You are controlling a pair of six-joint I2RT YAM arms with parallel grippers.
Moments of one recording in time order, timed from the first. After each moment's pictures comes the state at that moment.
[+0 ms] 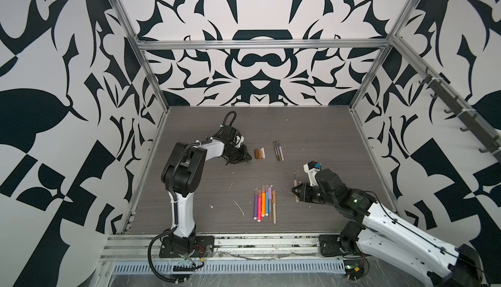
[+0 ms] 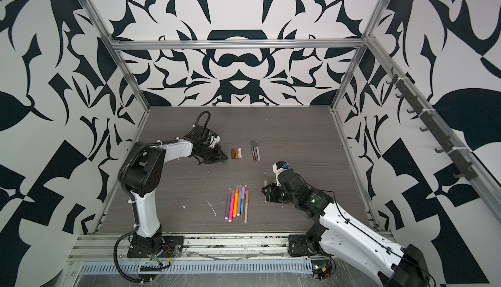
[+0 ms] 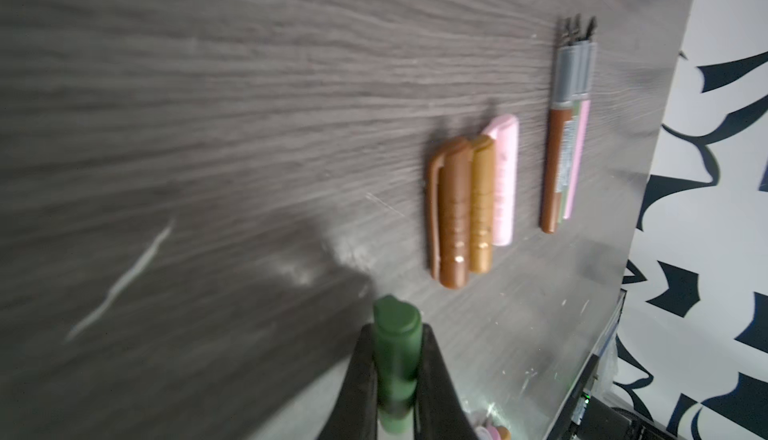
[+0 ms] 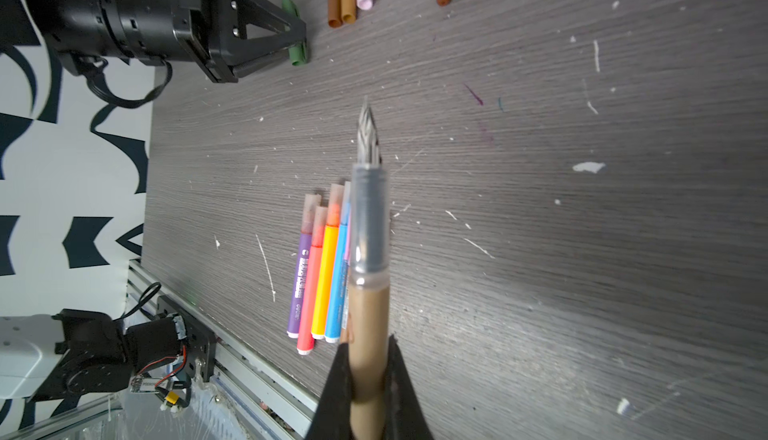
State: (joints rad) left arm -0.39 2.01 1.21 -0.31 0.60 -0.50; right arm 0.71 0.78 0.51 -0.51 -0.18 0.83
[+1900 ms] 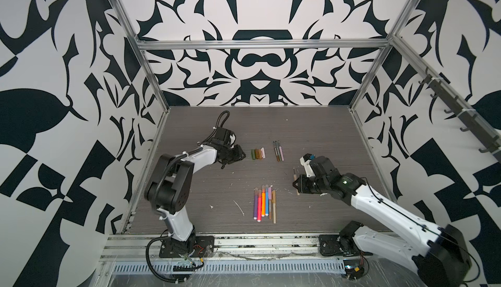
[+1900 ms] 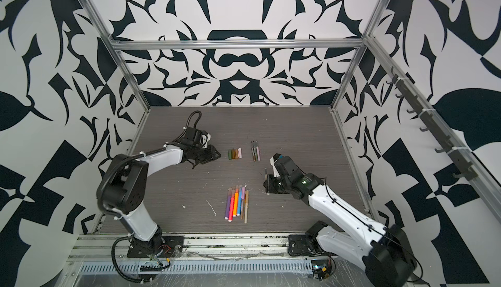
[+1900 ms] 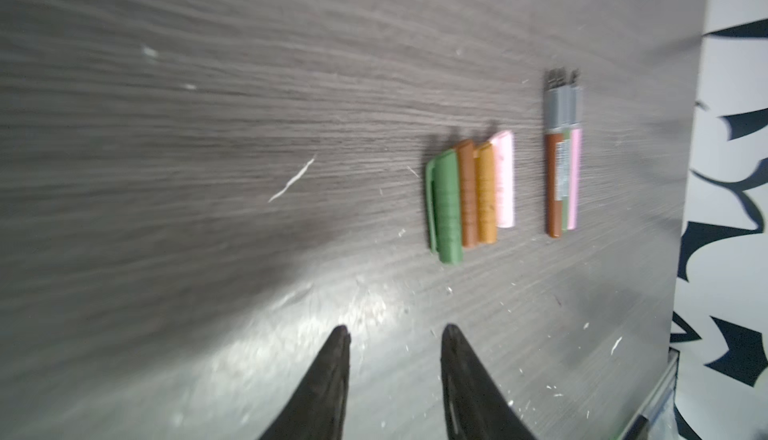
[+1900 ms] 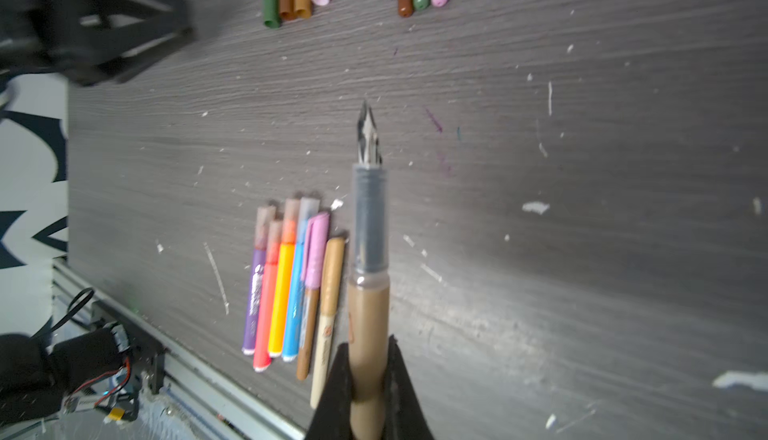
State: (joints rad) left arm -0.38 1.68 0.97 -0.22 0.37 -0.54; right arm 0.55 1.09 0.68 -0.56 -0.24 0.62
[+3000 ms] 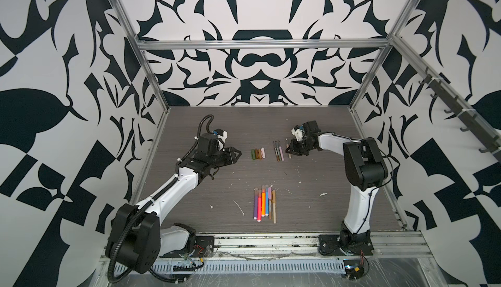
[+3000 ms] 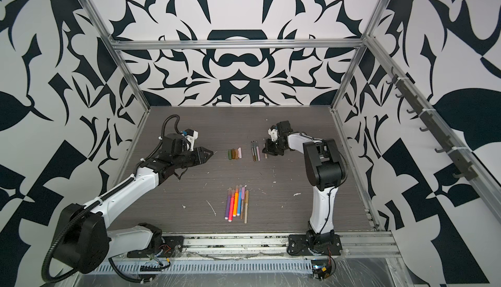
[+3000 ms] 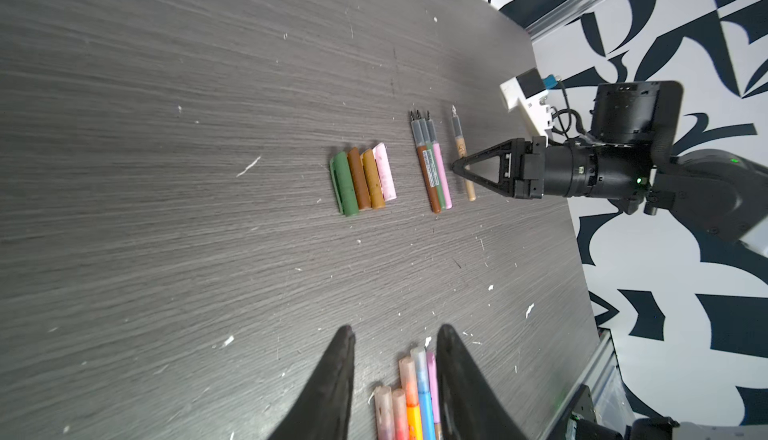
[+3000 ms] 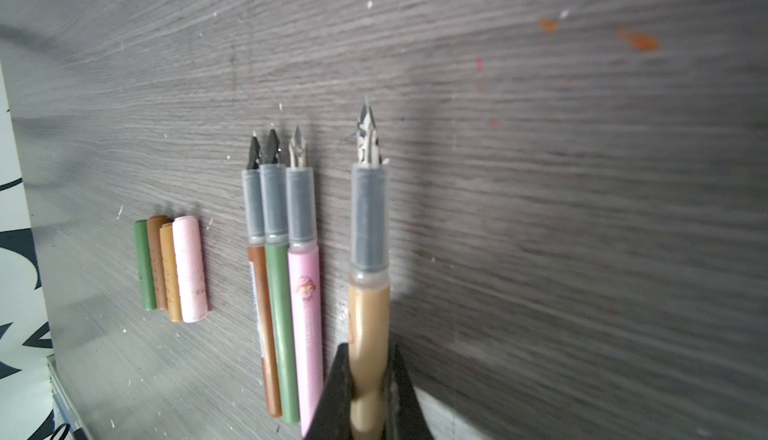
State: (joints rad) left arm -0.38 1.26 0.78 -0.18 0.40 -0.58; right arm 0.21 2.01 1.25 -0.36 -0.51 0.33
